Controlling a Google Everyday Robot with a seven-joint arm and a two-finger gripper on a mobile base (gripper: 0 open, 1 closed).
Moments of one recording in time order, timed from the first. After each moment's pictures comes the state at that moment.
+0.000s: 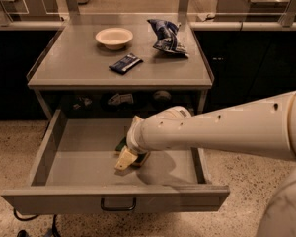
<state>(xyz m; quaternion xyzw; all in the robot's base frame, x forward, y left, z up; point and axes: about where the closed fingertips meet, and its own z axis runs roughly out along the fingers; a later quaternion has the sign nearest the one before) 0.590 0.054 0.646 -0.57 0.75 0.04 0.34</state>
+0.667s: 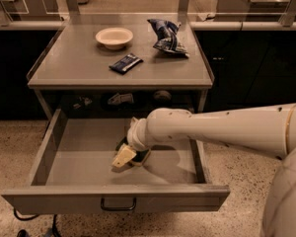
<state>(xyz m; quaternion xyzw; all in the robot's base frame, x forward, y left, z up) 0.604 0.064 0.629 -0.55 0.75 0.11 0.34</state>
